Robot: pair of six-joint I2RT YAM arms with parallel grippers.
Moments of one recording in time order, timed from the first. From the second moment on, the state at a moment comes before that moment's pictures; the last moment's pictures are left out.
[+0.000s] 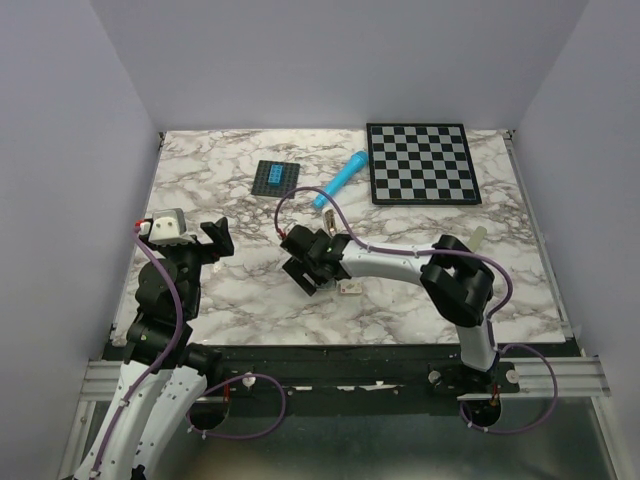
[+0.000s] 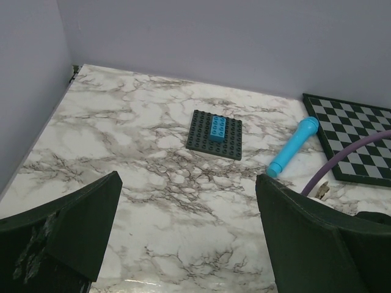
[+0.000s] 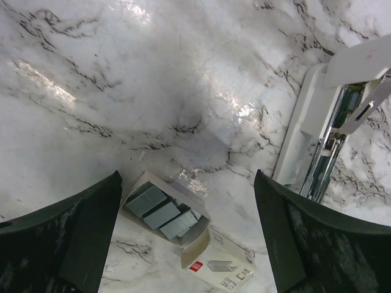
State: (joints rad) left arm -0.32 0.40 0.63 -0.20 -0.33 -0.20; right arm 1.04 2.01 1.42 -0.51 0.33 0.12
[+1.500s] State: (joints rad) left arm -0.31 0.40 0.63 -0.20 -0.31 -0.21; right arm 0.95 1.85 1.30 -0.57 0.13 0.27
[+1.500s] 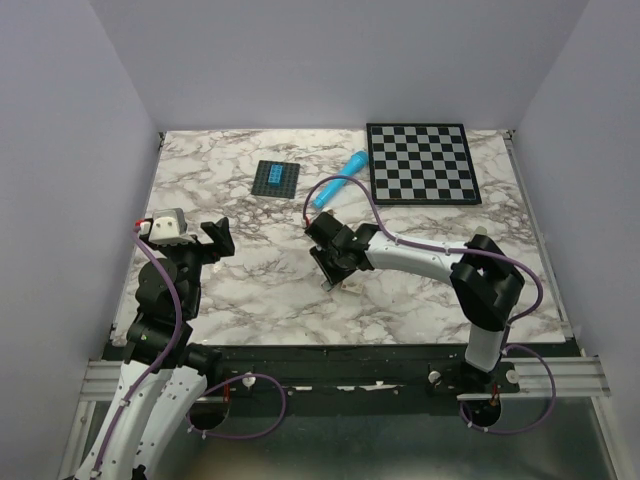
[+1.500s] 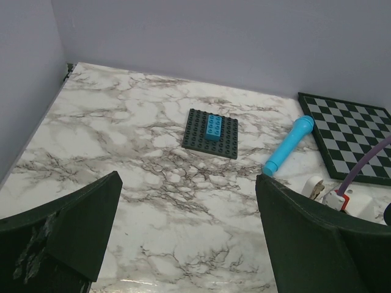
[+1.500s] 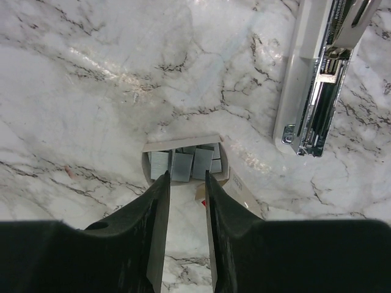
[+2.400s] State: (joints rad) left arm -0.31 0.40 0.63 -0.20 -0.30 -0.21; right arm 0.95 1.89 1.34 -0.57 0.03 0.26
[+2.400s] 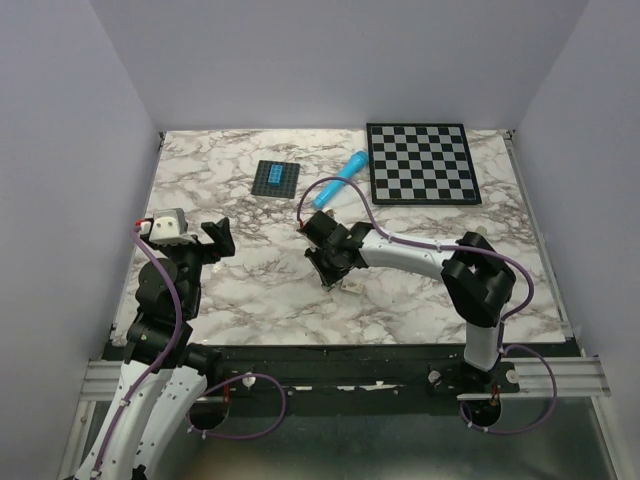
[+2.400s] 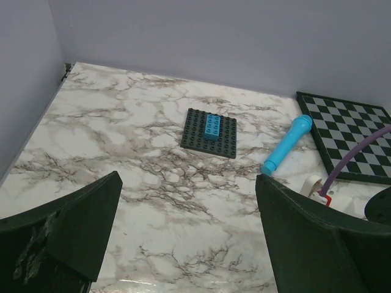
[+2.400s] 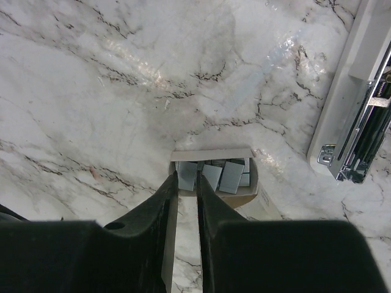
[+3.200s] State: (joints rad) left arm -0.31 0.40 0.63 -0.20 -0.30 -0.21; right arm 0.96 1.93 1.36 -0.58 0.03 0.26
